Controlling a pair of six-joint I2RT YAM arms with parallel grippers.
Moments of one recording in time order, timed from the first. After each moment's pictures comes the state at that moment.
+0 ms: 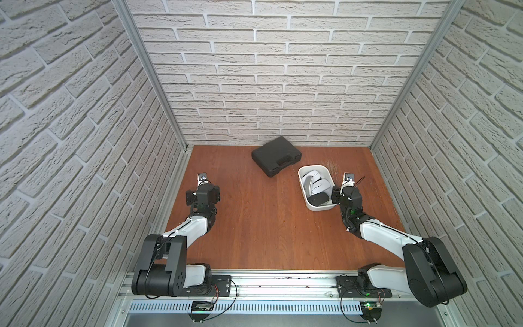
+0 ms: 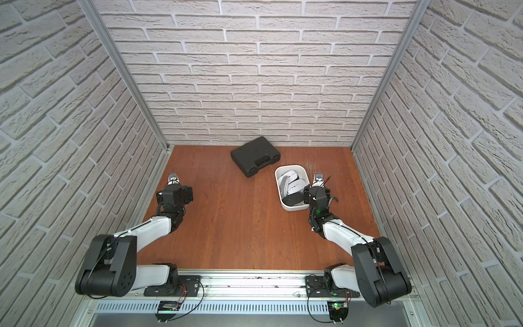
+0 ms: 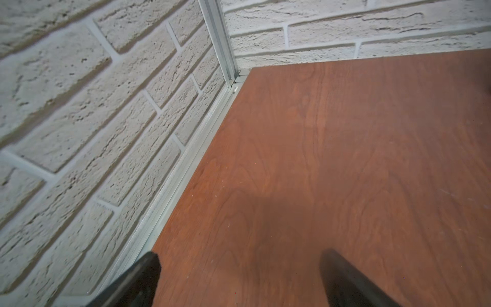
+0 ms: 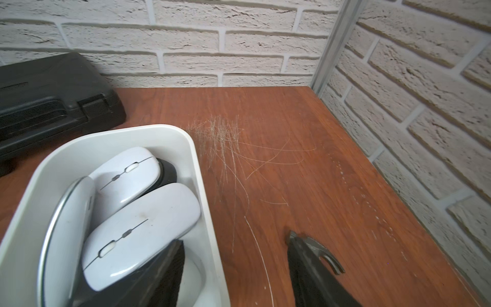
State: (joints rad) left arm -0.06 1.34 0.48 0.41 -0.49 0.06; right arm 0.21 1.29 0.47 0.41 0.50 0.08
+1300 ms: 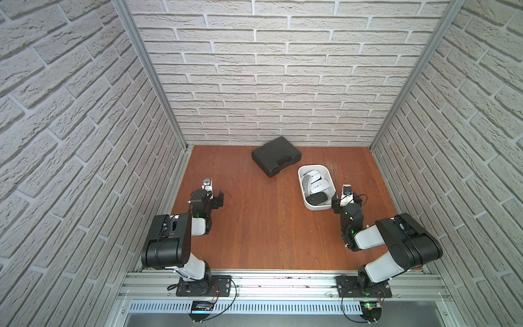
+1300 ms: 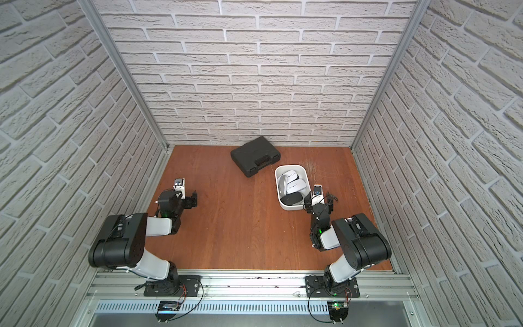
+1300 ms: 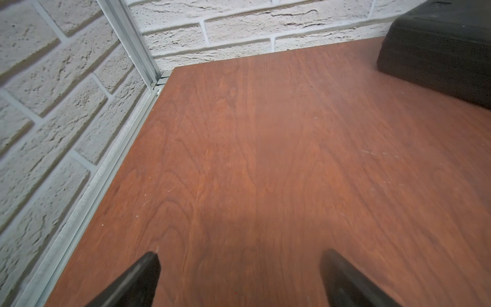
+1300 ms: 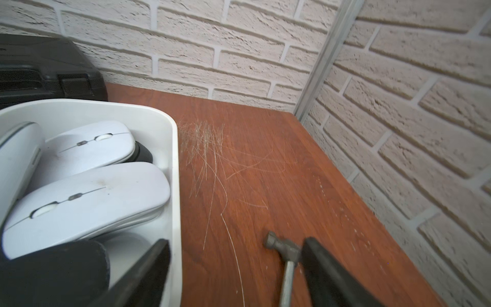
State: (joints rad) left arm 0.06 1.54 0.37 0.75 -0.04 0.15; right arm 0.17 1.57 0.20 1.16 0.46 -0.15
